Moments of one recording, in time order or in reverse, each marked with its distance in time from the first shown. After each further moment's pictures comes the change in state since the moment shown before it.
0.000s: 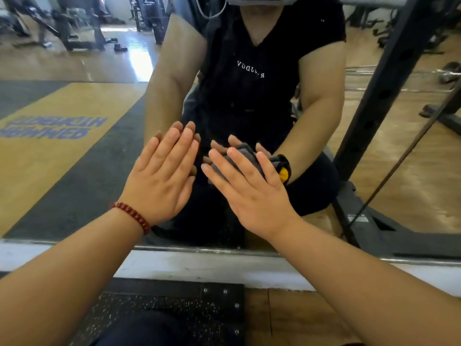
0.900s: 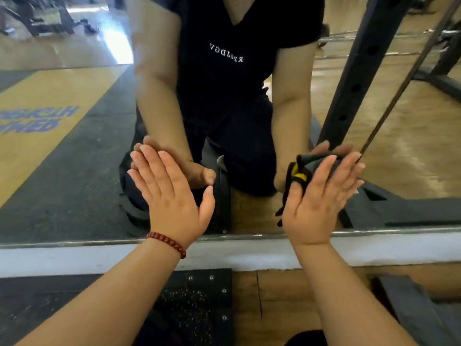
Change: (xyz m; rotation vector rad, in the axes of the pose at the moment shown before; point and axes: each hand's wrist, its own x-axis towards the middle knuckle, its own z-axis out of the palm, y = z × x) left_hand -0.007 0.139 0.045 -0.169 -0.094 -0.587; right_hand -0.139 0.023 0.015 0.172 0.107 0.891
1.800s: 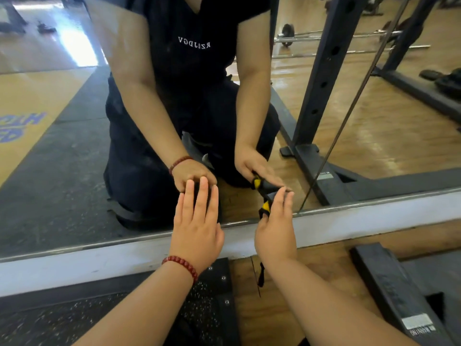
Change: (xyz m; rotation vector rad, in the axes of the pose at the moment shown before) left_hand -0.066 -0.003 -0.017 0.008 -0.461 0.283; right_hand -0.053 -0.074 -0.048 0.026 -0.742 0.672
